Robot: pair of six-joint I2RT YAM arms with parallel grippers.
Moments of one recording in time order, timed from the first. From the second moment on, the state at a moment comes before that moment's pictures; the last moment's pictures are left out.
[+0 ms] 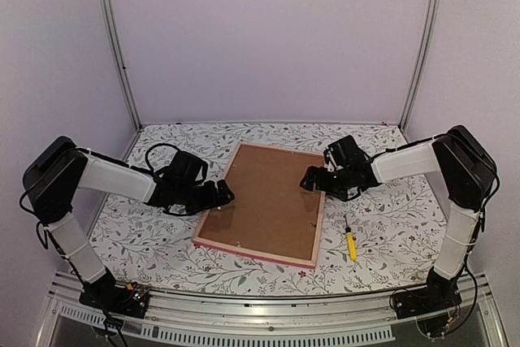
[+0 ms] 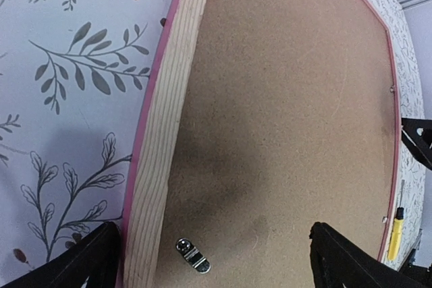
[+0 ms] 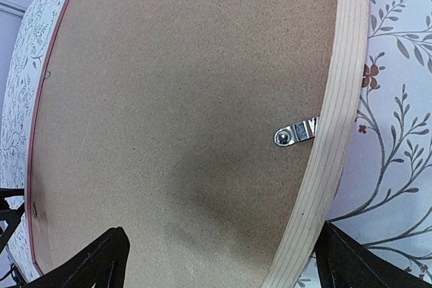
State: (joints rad) left arm -0.63 1.71 0.79 0.08 0.07 -0.77; right arm 0.59 1.88 1.04 -0.01 -0.11 0.68
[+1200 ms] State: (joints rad) left arm -0.62 1.46 0.74 -0.04 0.05 -0.74; right arm 0.61 1.73 1.16 -0.36 0.05 0.59
